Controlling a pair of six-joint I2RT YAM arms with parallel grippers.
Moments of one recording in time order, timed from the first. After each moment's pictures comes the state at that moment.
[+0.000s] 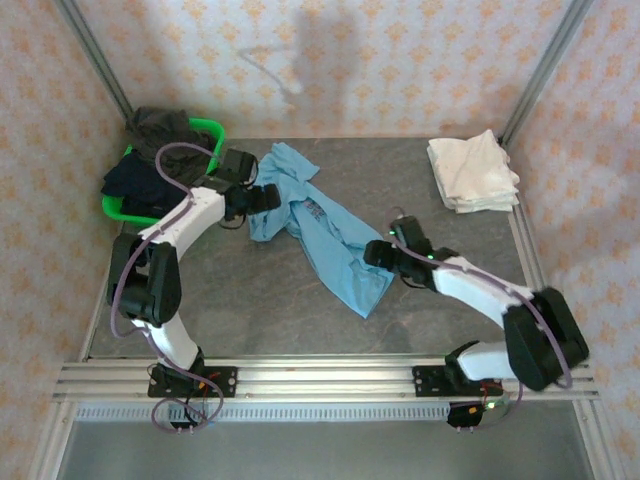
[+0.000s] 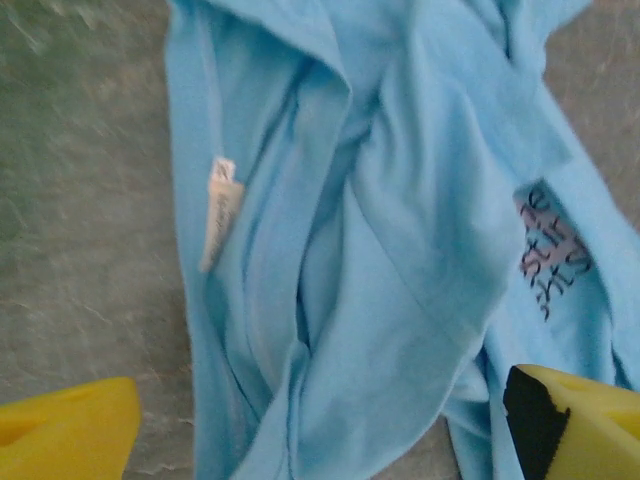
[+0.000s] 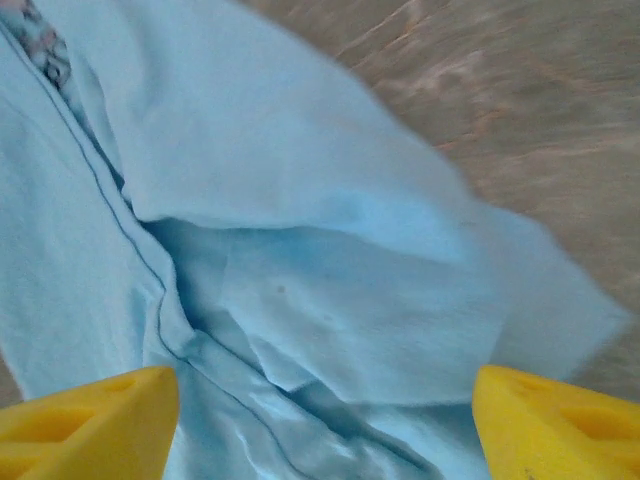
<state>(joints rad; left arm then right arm) -0.22 1.73 1.30 -0.59 0.00 -0.51 0.52 1.38 0.71 -0.27 0.03 0.64</state>
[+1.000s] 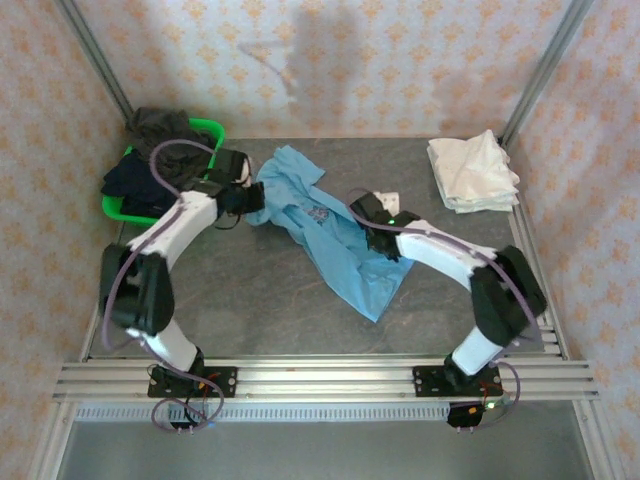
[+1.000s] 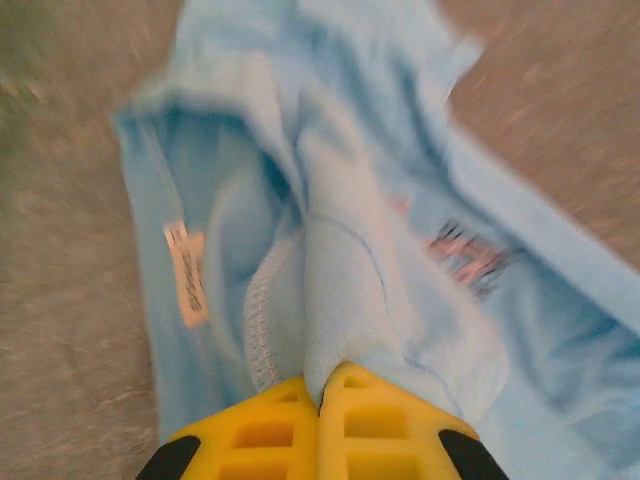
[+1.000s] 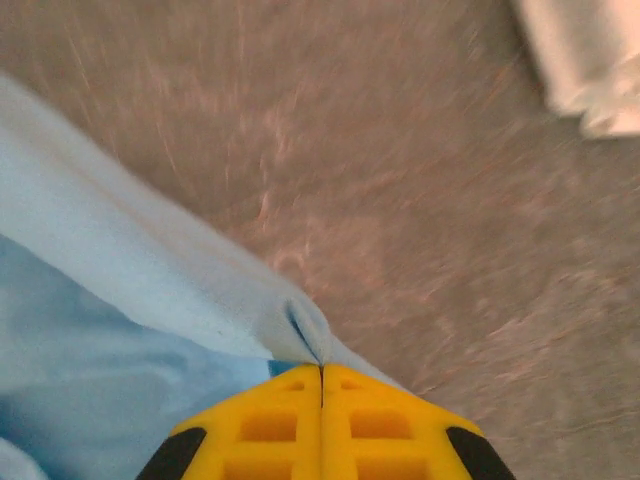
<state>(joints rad) -0.17 1.59 1.28 -0.56 0.13 -0.39 0.62 1.56 1.11 -0.65 0.58 0.50</state>
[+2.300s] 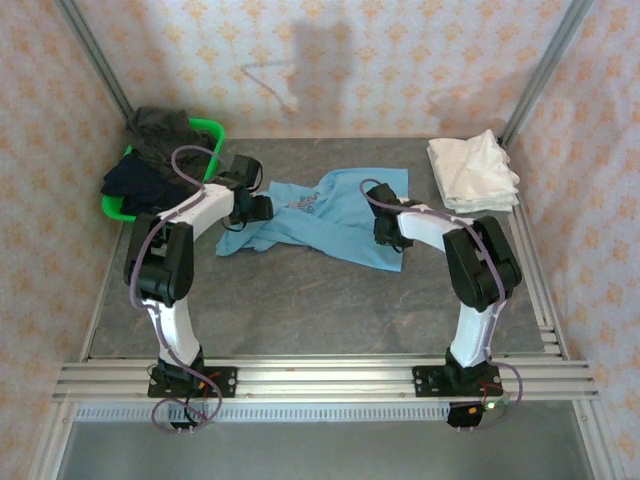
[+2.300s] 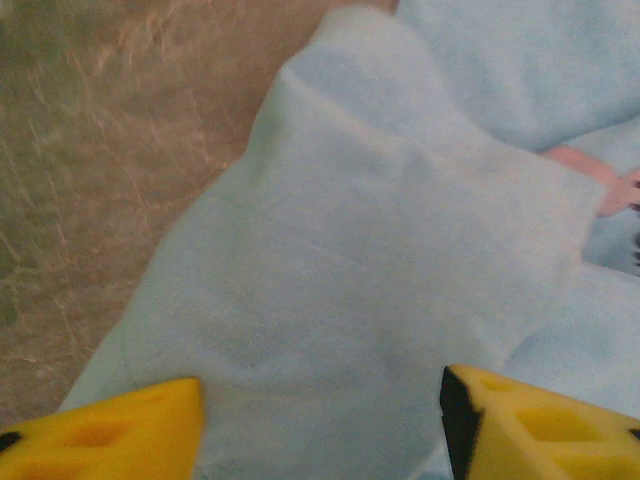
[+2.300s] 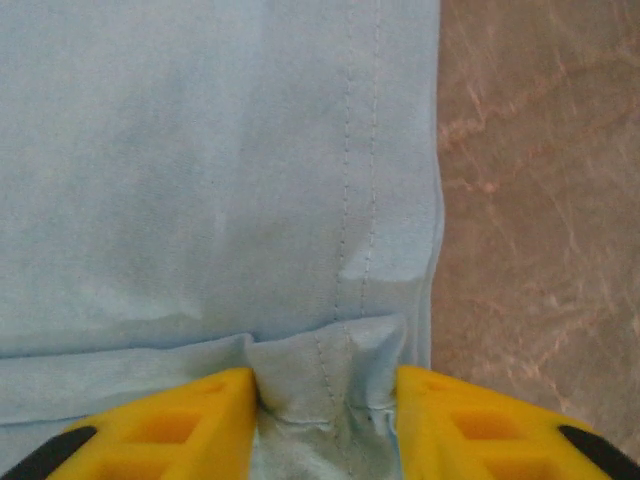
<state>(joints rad) -0.19 1.91 1.37 -0.62 -0.03 -0.39 0.42 1.87 1.17 -0.54 0.31 0.53</state>
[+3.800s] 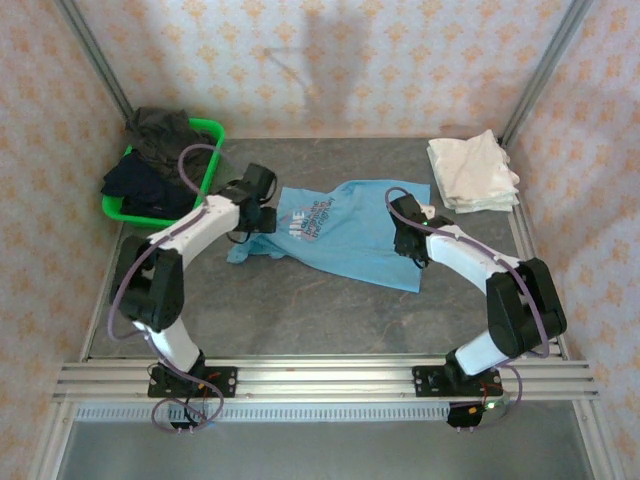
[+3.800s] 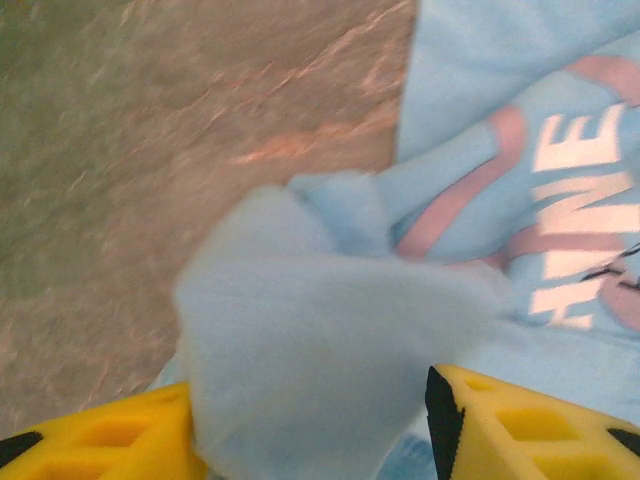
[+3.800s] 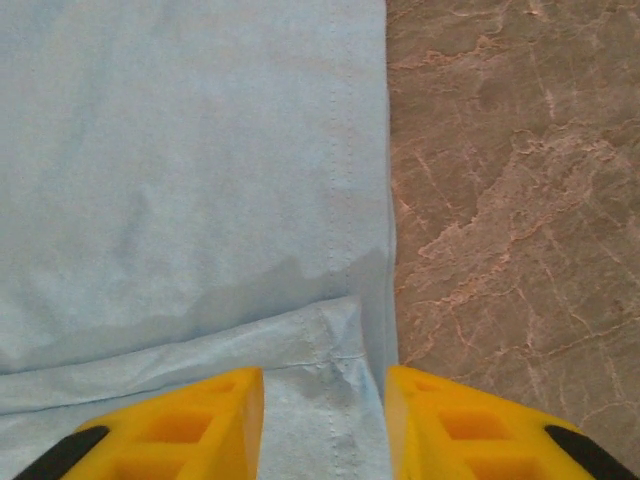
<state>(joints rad) -0.35 1.74 1.31 -0.75 -0.21 -0.34 0.40 1.51 0.94 -0.62 0.35 0.58</state>
